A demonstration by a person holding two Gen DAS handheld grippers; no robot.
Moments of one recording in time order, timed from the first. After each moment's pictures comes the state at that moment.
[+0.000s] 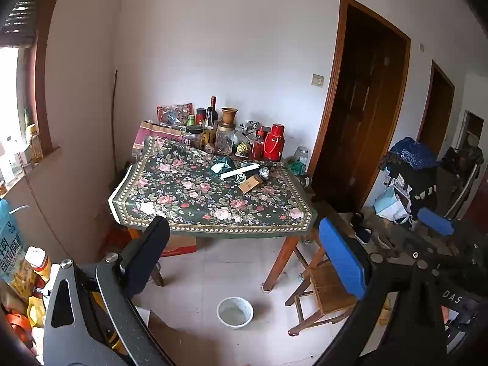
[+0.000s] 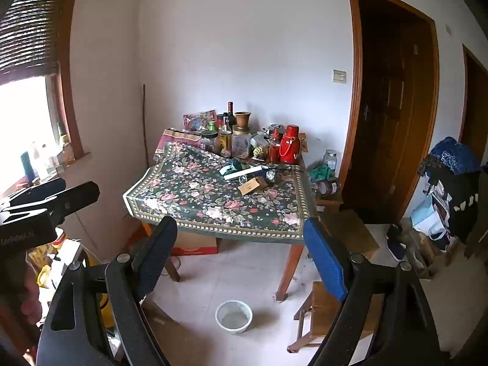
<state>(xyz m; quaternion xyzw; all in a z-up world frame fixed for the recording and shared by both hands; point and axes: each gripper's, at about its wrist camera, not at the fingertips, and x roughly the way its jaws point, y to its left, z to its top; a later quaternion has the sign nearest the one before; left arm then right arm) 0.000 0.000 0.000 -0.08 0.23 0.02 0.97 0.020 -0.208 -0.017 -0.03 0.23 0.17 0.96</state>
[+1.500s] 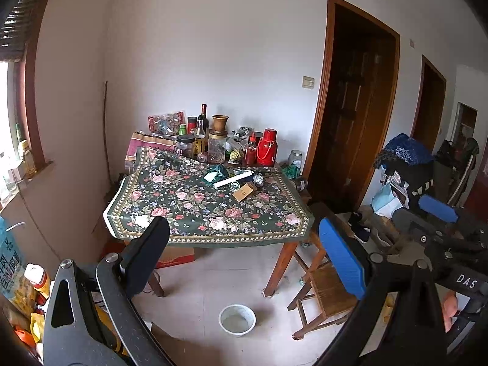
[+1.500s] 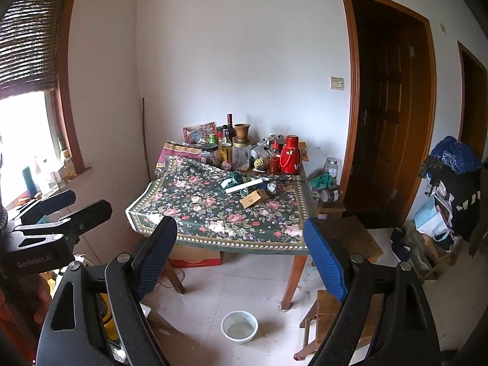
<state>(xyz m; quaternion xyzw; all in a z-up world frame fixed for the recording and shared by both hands) 0.004 -0.005 0.009 -0.05 0.23 0.00 0.97 0.024 -0.209 -0.006 0.00 0.23 0.17 0.96</state>
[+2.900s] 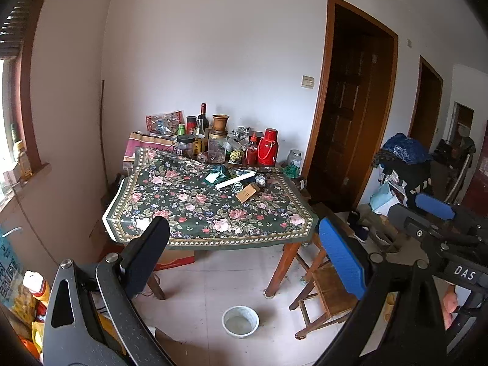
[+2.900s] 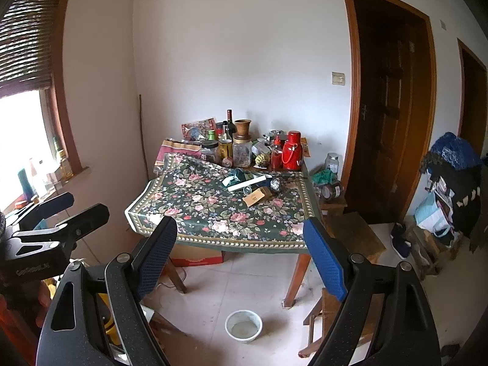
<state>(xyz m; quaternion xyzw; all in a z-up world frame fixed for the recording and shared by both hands) 0.013 0.007 0.005 -0.05 0.23 -0.01 0.97 0.038 -0.194 -0.011 0.01 0.24 0.16 0.96</state>
